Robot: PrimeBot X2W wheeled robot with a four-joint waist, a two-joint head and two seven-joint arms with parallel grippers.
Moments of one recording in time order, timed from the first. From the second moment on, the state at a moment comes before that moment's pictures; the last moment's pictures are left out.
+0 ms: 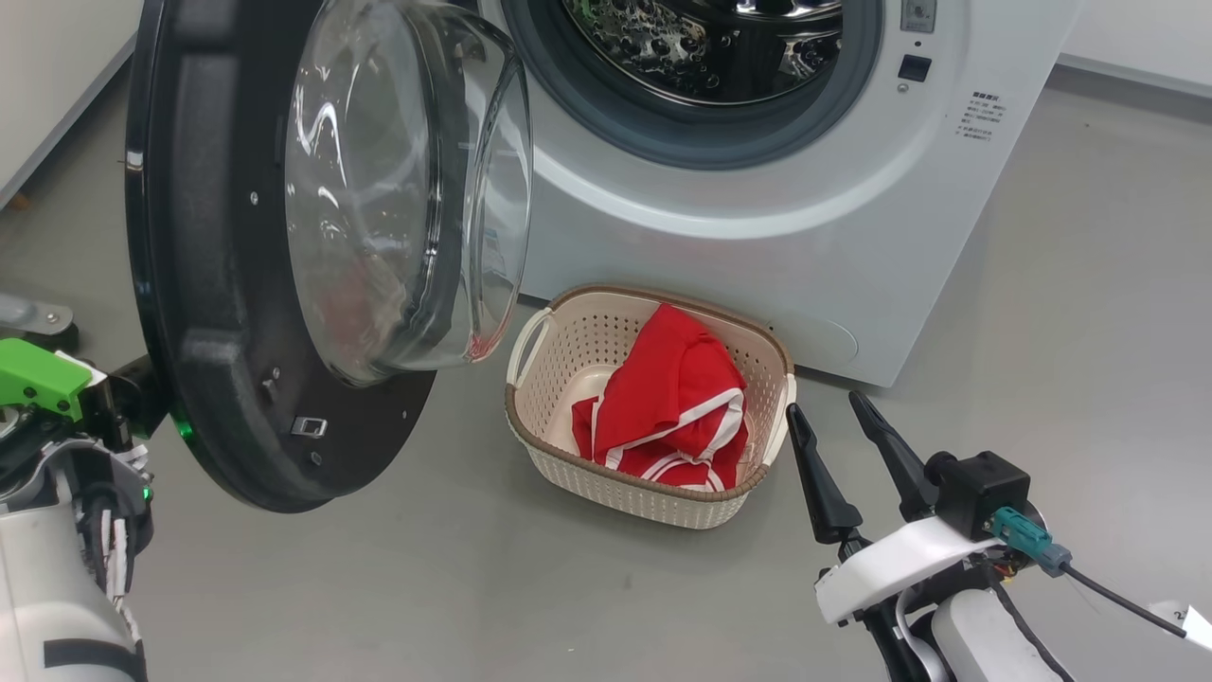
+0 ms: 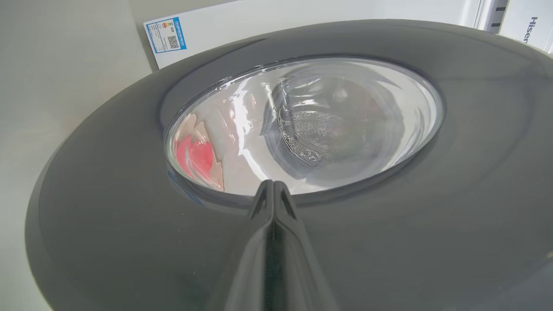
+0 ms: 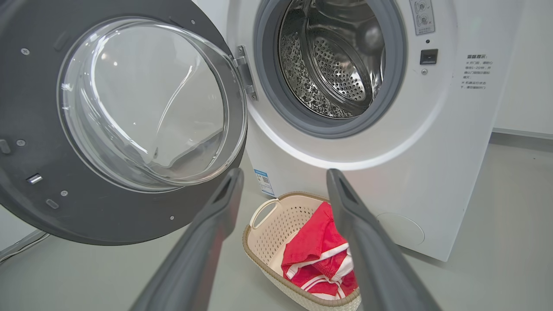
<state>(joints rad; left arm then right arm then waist) -0.69 0.07 0.56 0.77 -1.10 -0.05 0.92 -0.13 -0.09 0.39 0.27 0.46 0.12 -0.25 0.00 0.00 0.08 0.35</state>
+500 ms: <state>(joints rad) -0.57 0.14 0.48 0.56 -0.91 -0.10 0.78 -0.11 -0.09 0.38 0.27 0.46 0.12 -0.25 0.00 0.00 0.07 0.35</state>
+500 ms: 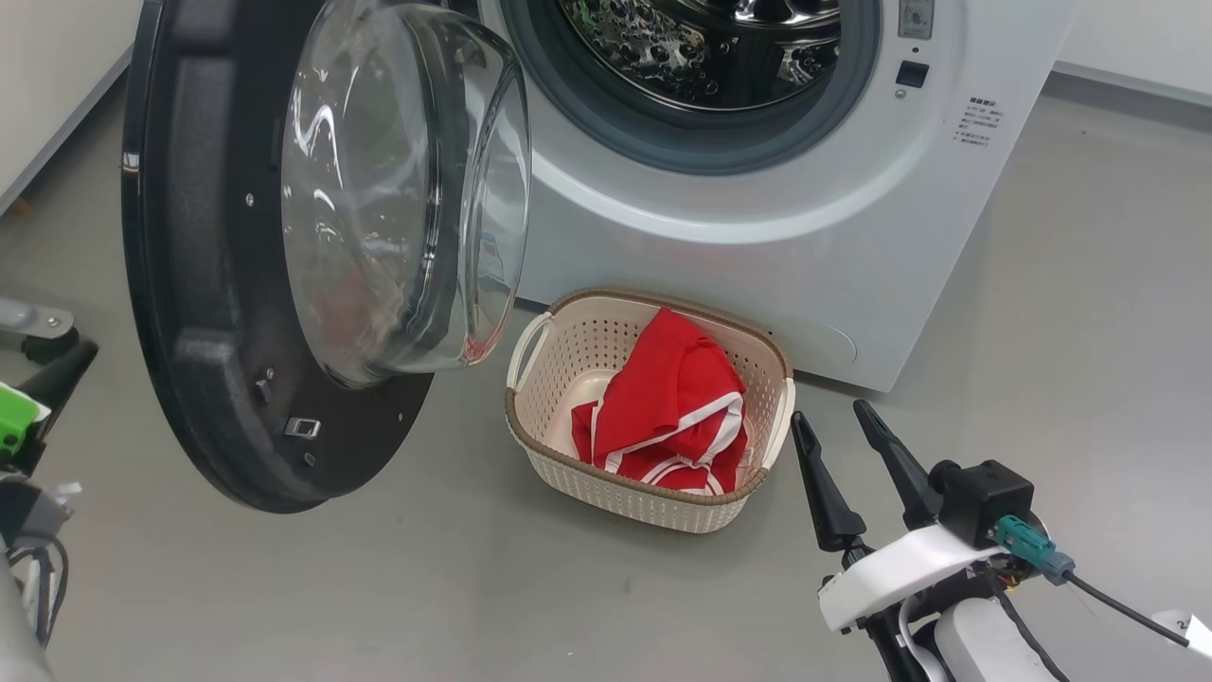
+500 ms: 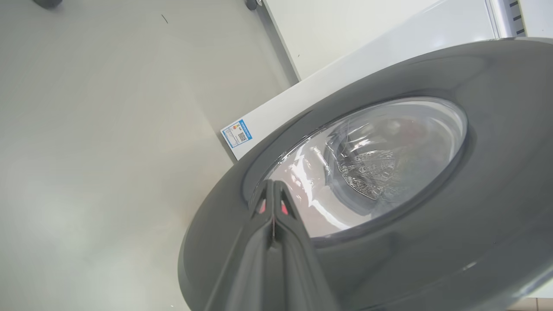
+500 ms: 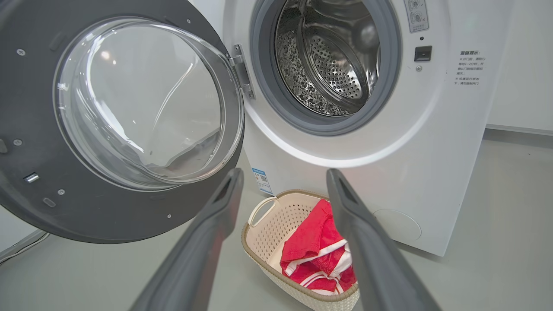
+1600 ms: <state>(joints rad) -0.13 0.24 0.22 0.24 -0.44 -0.12 0.13 -0.09 -0.07 0.37 0.27 0.46 0.12 -0.25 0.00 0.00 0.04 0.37</state>
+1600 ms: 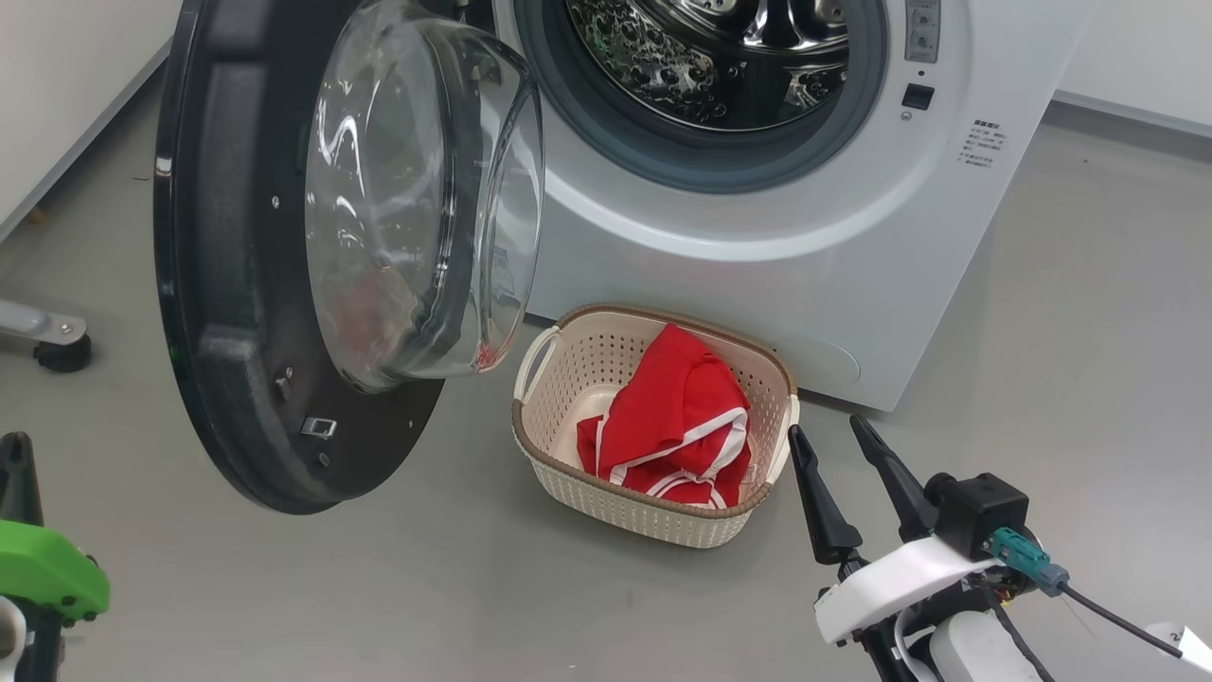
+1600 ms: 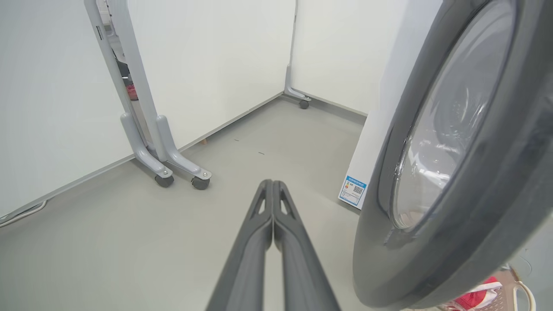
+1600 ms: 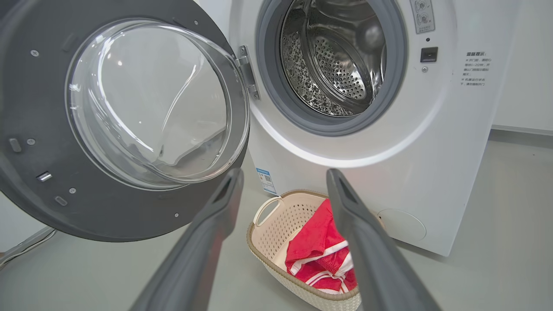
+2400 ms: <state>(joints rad) -0.04 0.22 0.17 0.21 -0.41 -0.12 -0.07 -0.09 -0.07 0.37 0.27 0.46 0.12 -0.25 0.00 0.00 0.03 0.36</state>
